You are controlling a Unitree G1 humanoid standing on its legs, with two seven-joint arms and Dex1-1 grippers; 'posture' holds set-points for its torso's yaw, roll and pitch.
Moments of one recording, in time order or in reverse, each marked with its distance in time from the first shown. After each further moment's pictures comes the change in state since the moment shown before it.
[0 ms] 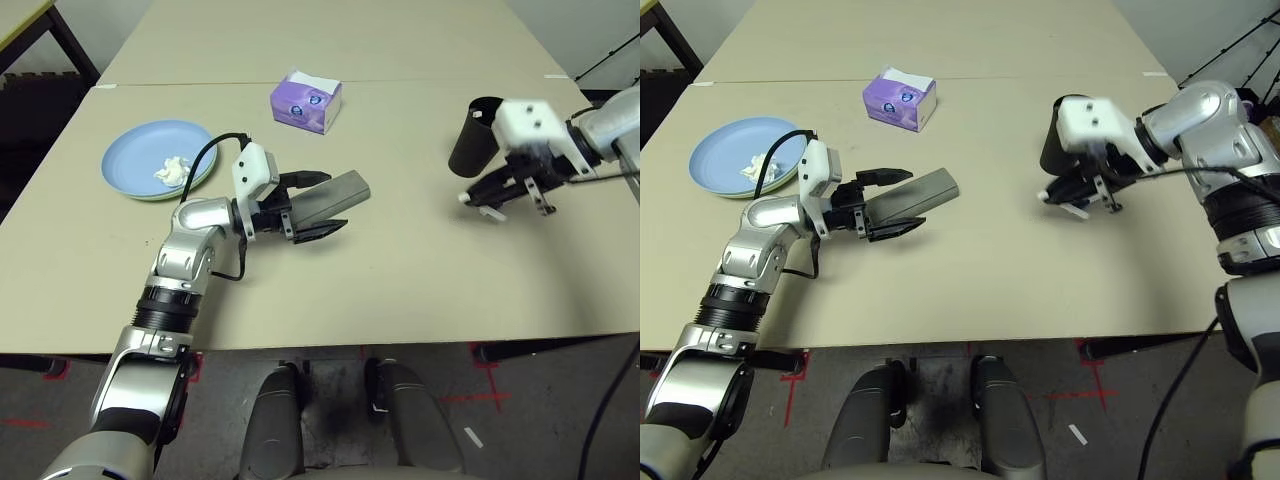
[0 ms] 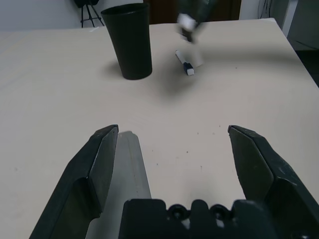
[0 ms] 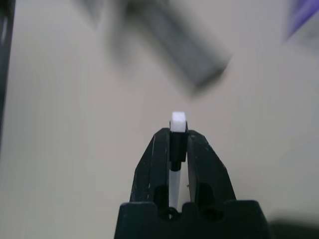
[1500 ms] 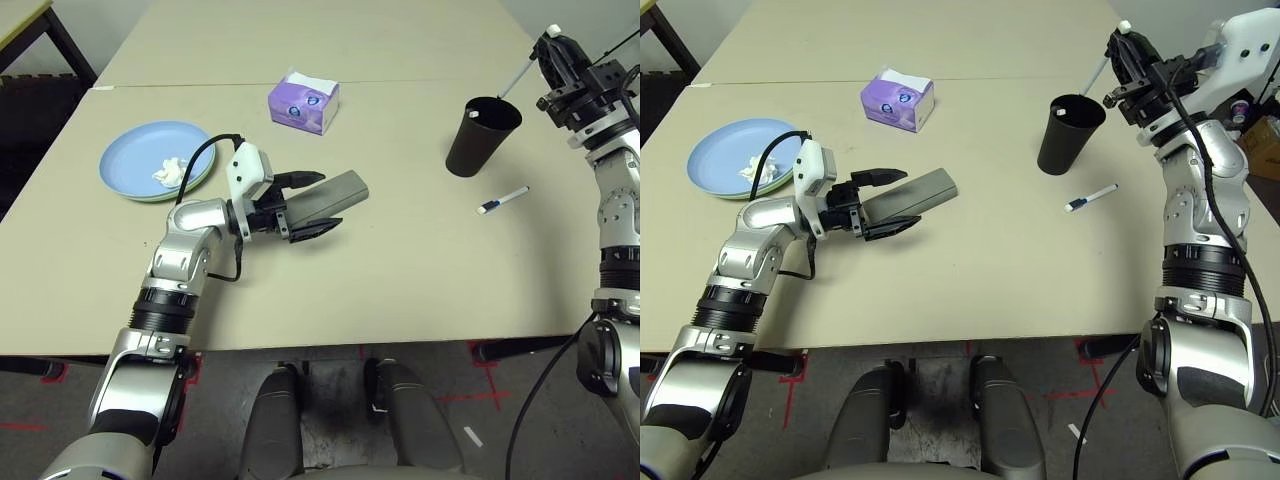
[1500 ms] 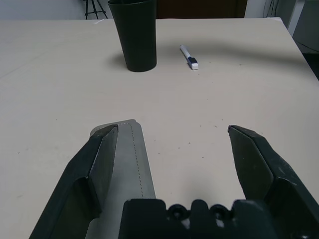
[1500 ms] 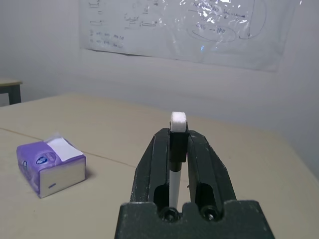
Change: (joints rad) left arm 0.028 0.016 0.023 0.004 -0.002 0.029 0.006; right arm 0.317 0.193 -0.513 -0.270 0.115 -0.146 -0.927
